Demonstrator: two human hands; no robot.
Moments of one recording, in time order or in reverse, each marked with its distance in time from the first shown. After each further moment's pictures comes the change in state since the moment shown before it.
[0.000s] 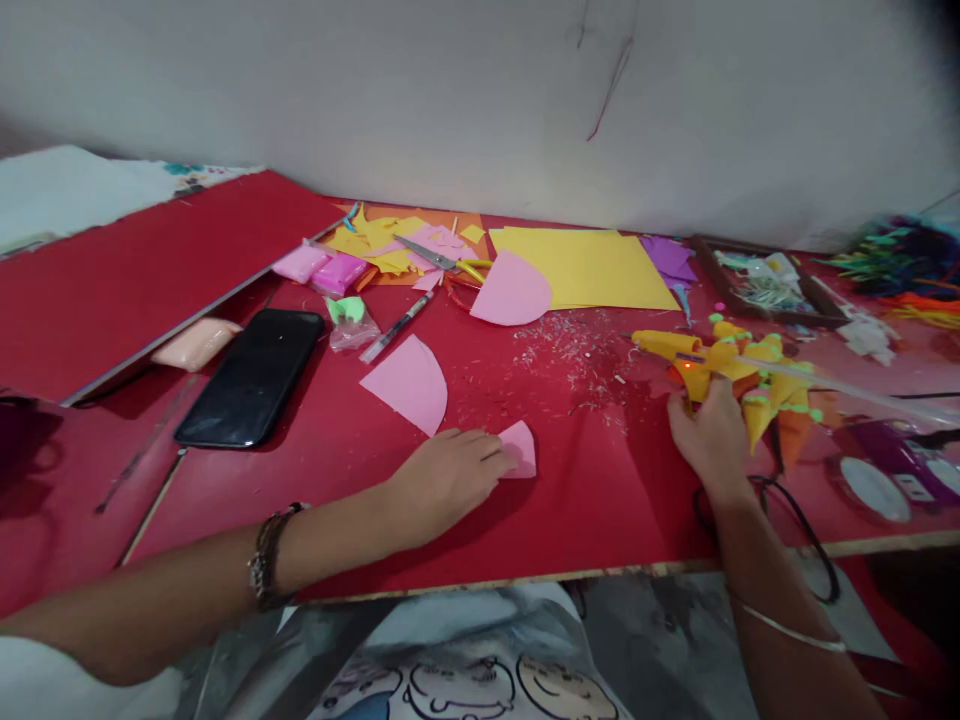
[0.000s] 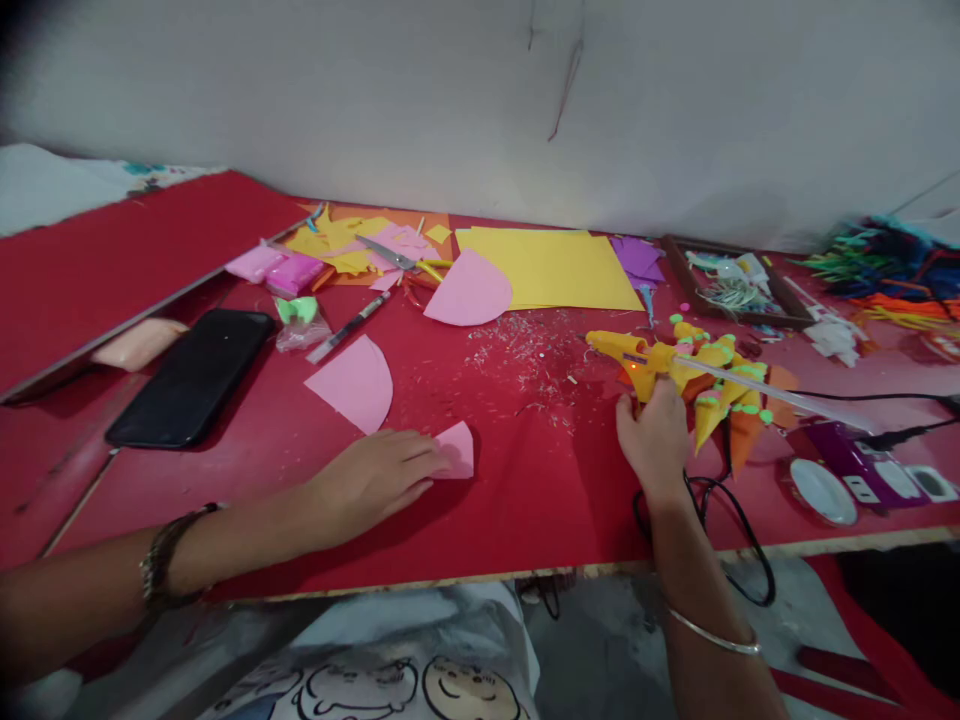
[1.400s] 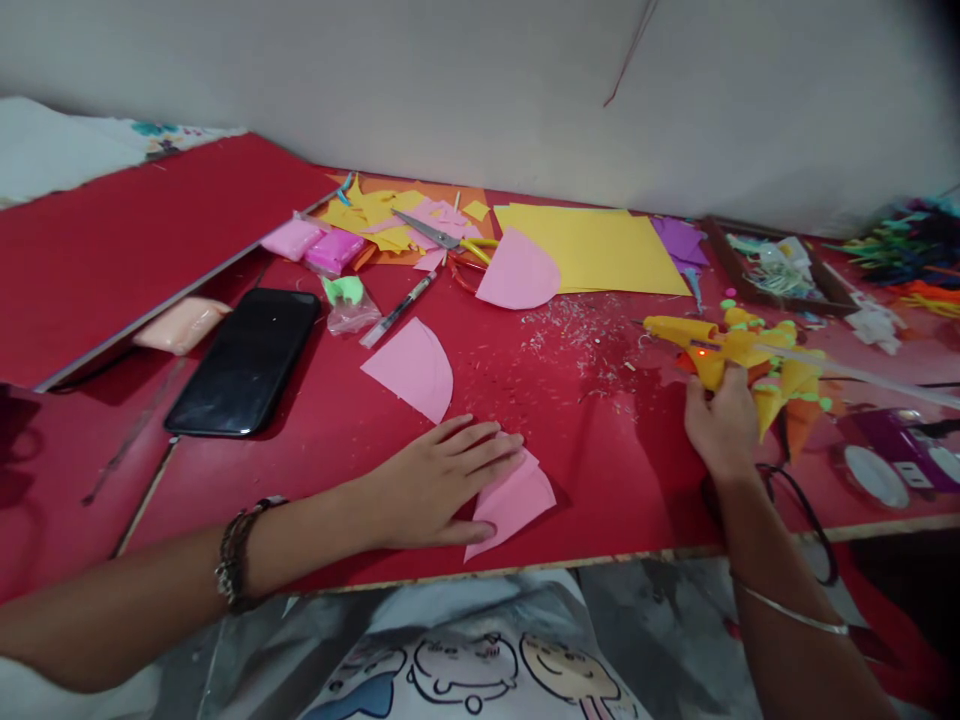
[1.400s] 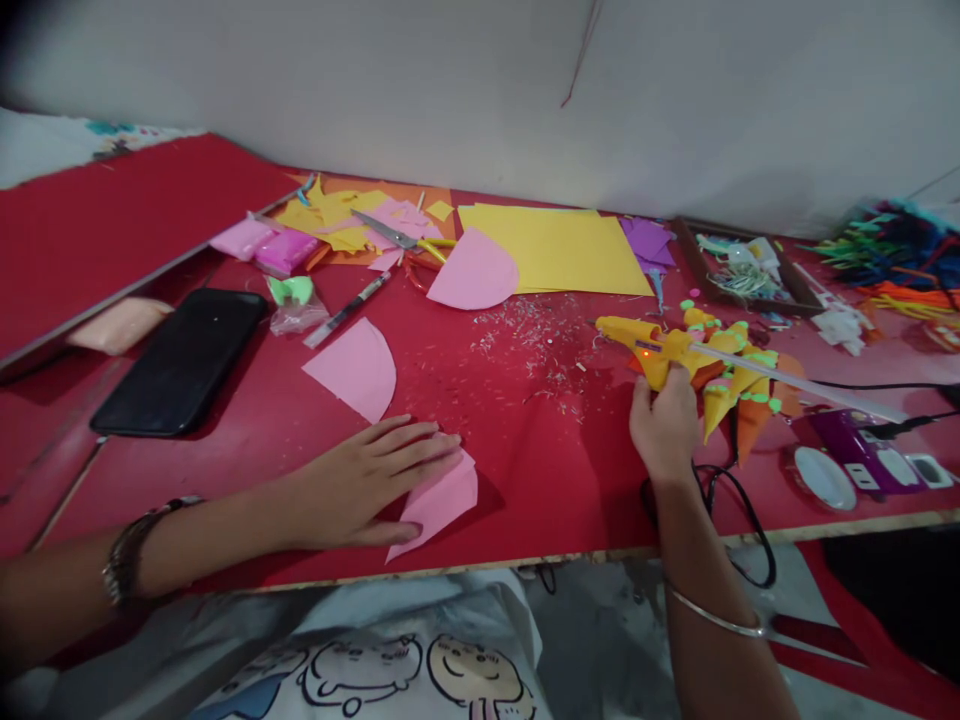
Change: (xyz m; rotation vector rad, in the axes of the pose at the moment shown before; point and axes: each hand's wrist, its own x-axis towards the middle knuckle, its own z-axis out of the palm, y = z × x) left_hand -0.025 -0.013 0.006 0.036 -0.028 0.155; right_hand 0.000 0.000 0.001 -0.015 0.023 0.016
